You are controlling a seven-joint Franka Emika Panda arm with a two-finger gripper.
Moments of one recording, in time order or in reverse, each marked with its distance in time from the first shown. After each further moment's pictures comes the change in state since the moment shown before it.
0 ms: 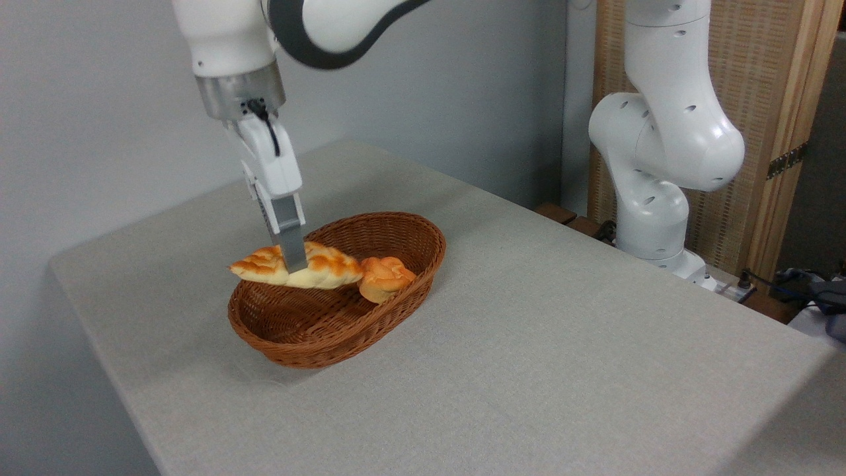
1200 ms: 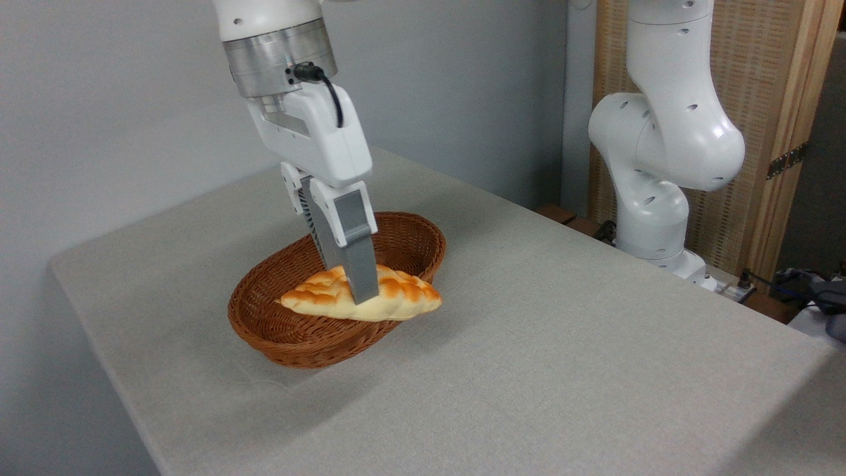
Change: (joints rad) arm 0.009 -0.028 0.235 0.101 0.138 -0.133 0.176
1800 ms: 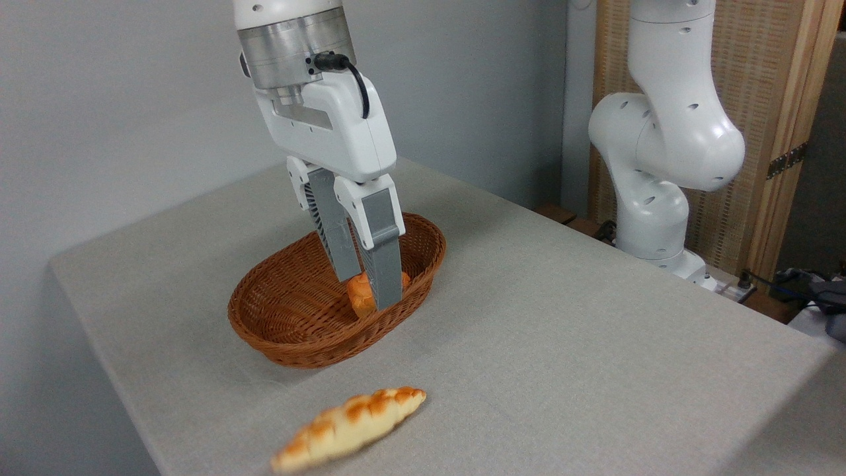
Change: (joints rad) arm 0.000 -0.016 0.032 0.000 0.000 0.000 0.007
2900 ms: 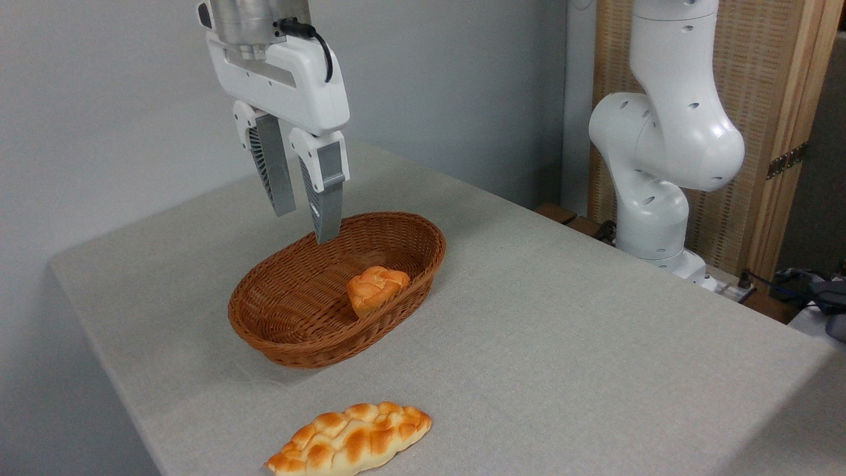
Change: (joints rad) arm -0.013 -0.034 -0.133 0.001 -0.175 -0.001 -0.273
